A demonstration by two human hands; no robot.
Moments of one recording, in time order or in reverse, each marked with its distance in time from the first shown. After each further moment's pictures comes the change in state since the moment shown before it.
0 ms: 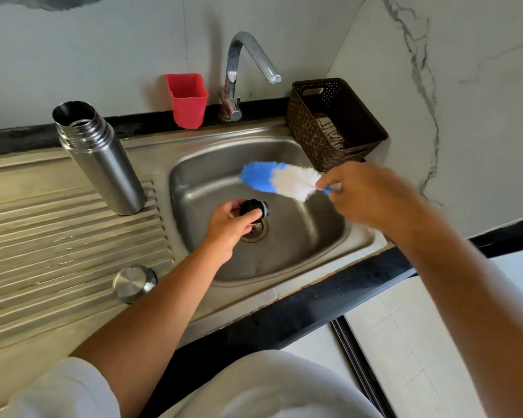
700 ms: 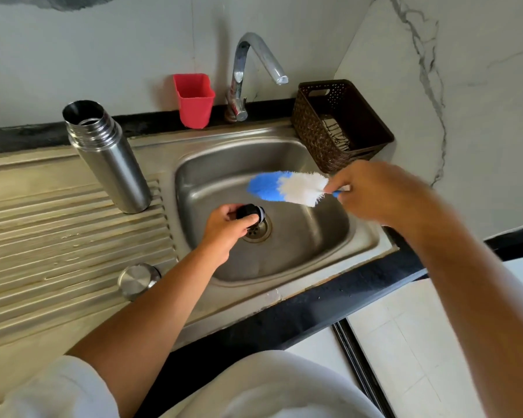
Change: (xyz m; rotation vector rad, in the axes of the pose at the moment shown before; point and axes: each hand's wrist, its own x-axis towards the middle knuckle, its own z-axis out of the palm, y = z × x) left_hand 0.000 -0.003 -0.013 0.059 0.034 -0.015; right_hand 0.009 0.005 -0.002 -0.075 -0.012 0.006
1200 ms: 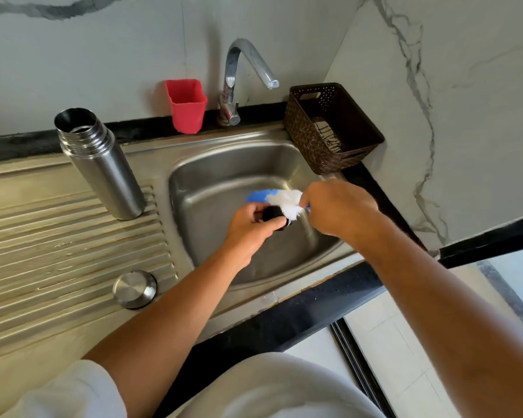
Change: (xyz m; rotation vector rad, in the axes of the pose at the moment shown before) left_hand -0.023 0.015 0.039 0.077 -0.157 0.087; right_hand 0.002 -0.028 0.026 -0.135 -0.080 -0.025
